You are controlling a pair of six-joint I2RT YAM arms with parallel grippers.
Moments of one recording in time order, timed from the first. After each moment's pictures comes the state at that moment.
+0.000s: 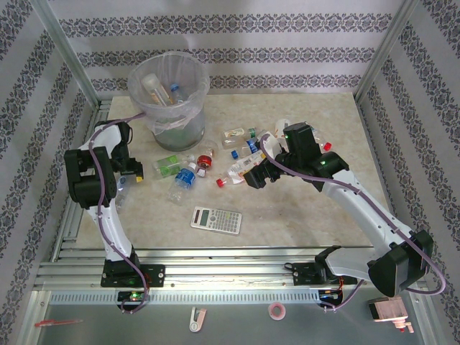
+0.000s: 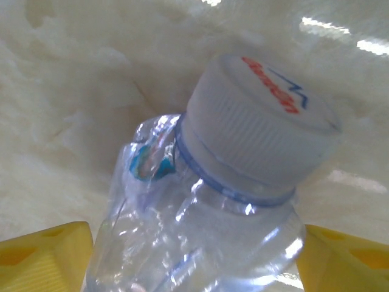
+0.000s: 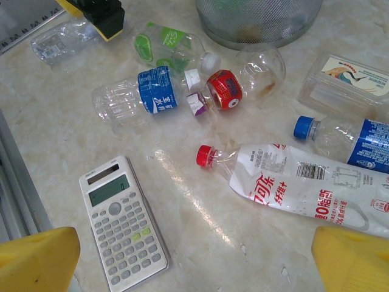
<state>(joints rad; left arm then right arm) 0.21 2.04 1.52 -1.22 -0.15 -0.11 0.47 1.22 1.12 -0.67 -0.45 -0.16</state>
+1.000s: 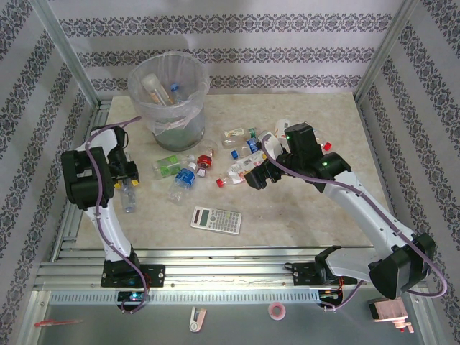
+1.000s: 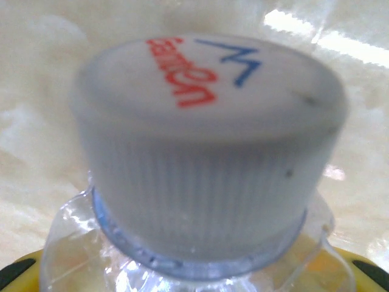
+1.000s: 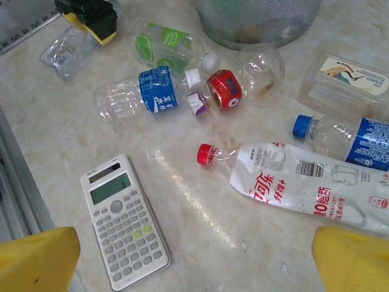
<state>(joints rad) 0.25 2.01 1.44 -1.16 -0.02 -0.10 0.47 1.21 1.12 -0.68 -0.44 -0.16</state>
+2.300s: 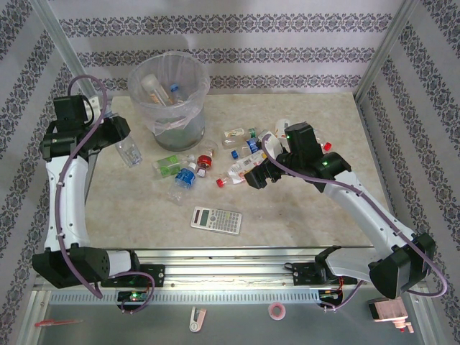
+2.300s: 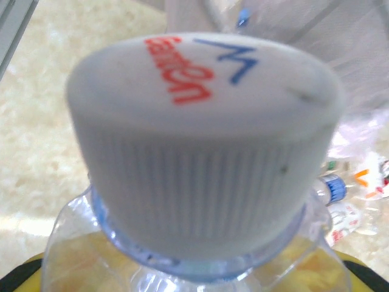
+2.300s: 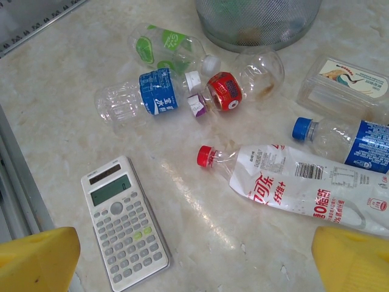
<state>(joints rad) 0.23 1.27 1.52 -0.98 0.32 -0.26 0.47 1.21 1.13 -0.68 -0.44 -0.16</state>
